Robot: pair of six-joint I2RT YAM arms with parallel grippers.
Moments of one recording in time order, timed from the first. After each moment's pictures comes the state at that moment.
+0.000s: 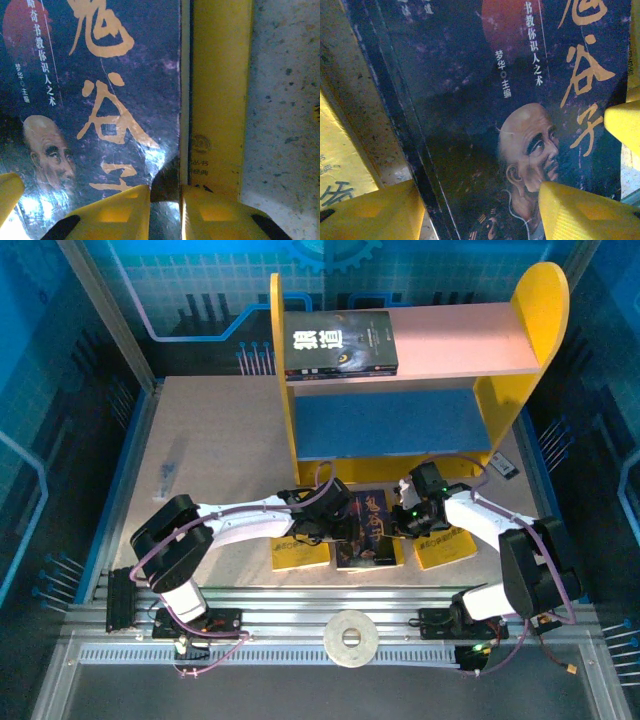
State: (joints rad) left arm -0.91 1.70 1.03 -0.39 0.12 -0.90; right arm 0.31 1.41 0.68 -0.57 -0.49 0.36
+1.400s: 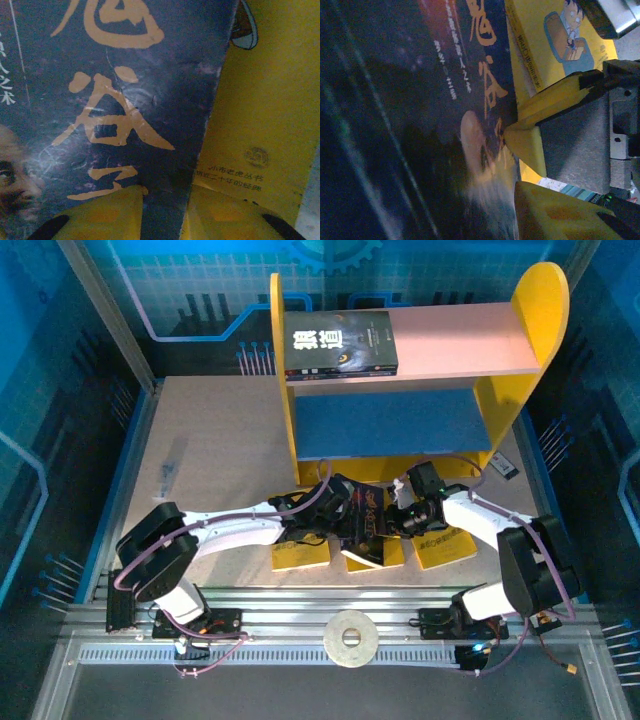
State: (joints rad) left arm -0.93 1.61 0.95 -0.19 0.14 -0.89; right arm 0.32 1.42 0.68 -0.53 -0.58 0.35
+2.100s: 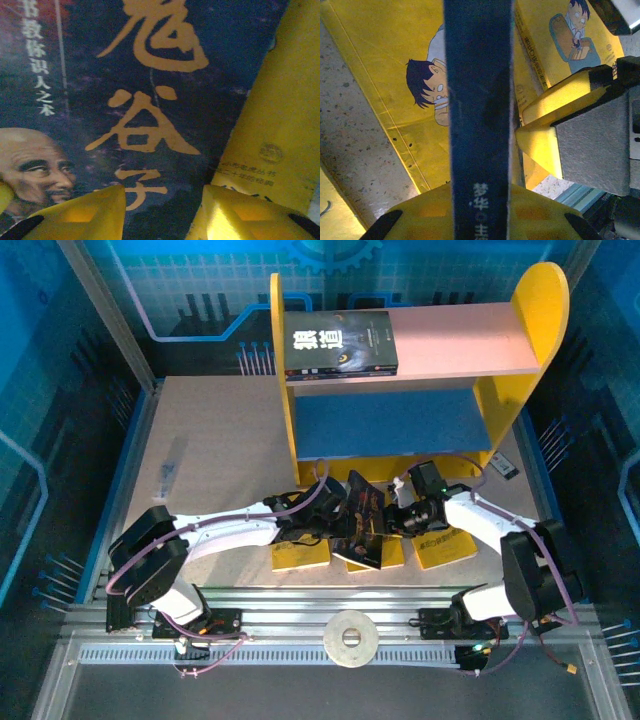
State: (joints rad) left arm -0.93 1.57 0.95 -0.25 0.11 -0.85; right arm 0.31 1.39 0.68 -0.54 -0.61 0.34
